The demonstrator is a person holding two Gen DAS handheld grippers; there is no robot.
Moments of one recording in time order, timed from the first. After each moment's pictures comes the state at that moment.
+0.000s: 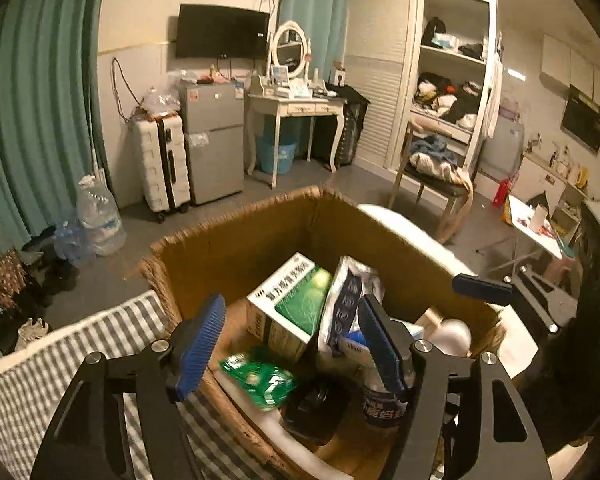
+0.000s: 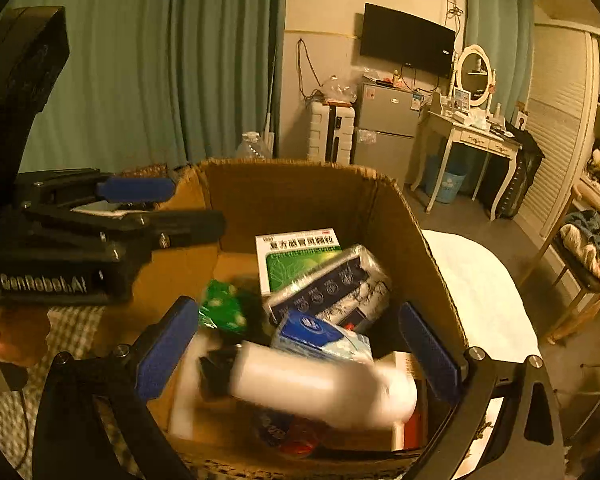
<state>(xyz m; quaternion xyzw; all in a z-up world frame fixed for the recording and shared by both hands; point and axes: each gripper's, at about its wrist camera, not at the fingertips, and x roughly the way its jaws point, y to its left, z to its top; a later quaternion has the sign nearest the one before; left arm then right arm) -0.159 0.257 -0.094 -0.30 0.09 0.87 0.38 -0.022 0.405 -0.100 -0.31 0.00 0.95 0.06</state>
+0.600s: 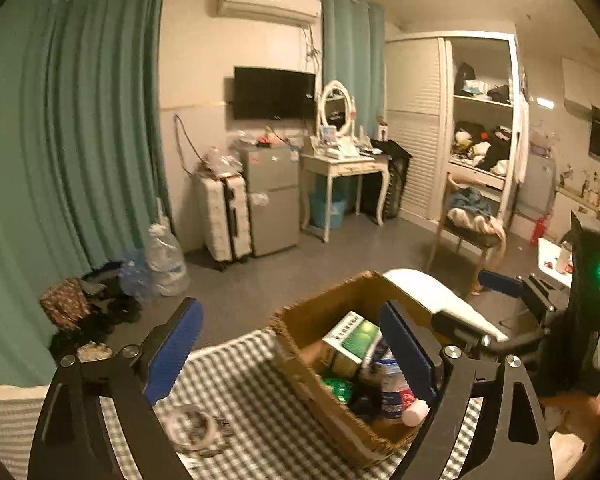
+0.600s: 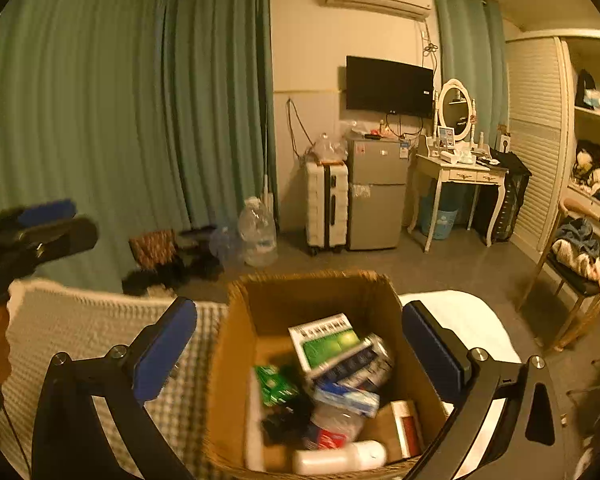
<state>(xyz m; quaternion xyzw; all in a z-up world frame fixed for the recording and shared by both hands) -0.103 0.144 0.038 -0.21 0.08 0.93 0.29 0.008 0.371 0.019 -0.22 0.05 0.97 0.08</state>
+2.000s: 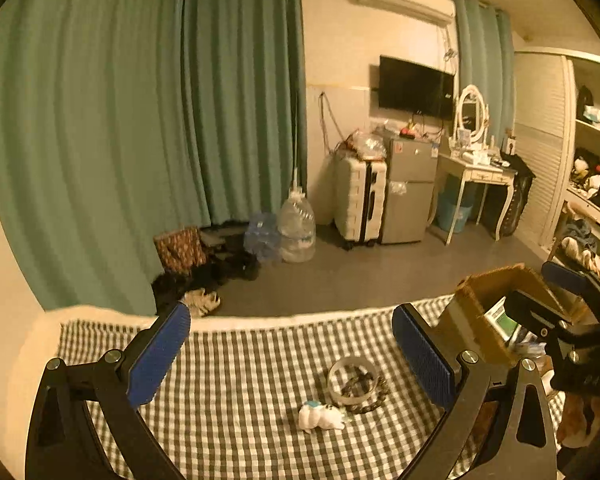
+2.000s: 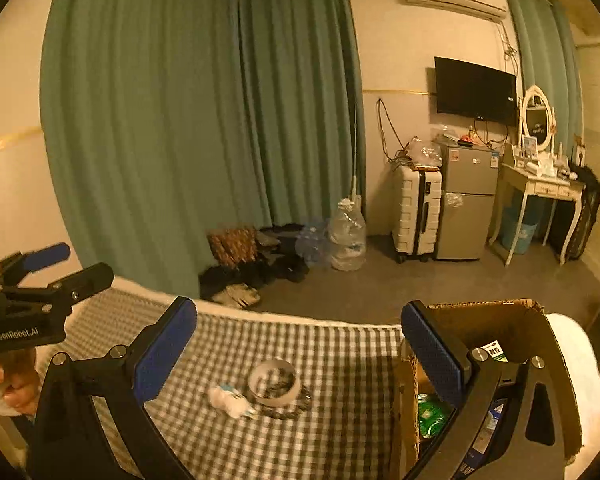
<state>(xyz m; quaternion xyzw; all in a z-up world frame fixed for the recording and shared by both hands) -0.131 -0.039 -0.020 -0.26 0.03 0.96 0.07 -0.062 0.218 0.008 -0.23 0.02 0.97 -0.06</state>
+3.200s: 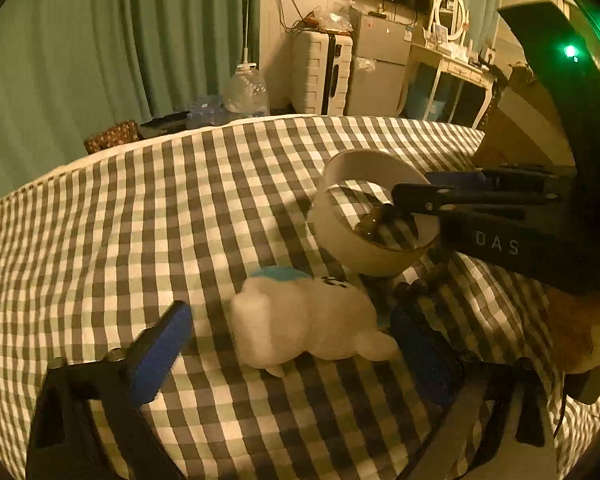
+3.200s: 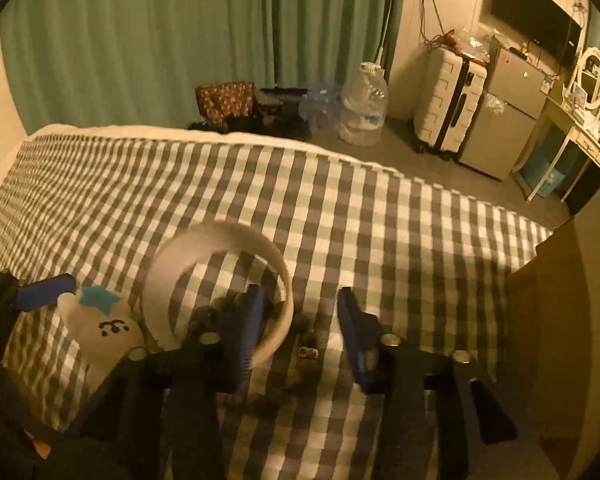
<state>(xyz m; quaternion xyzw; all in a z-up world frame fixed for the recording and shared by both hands) -0.202 -0.019 -0.271 -0.42 0.04 0.89 0.16 -0.213 0.177 -0.232 -0.44 -0.05 0.89 -0.07</state>
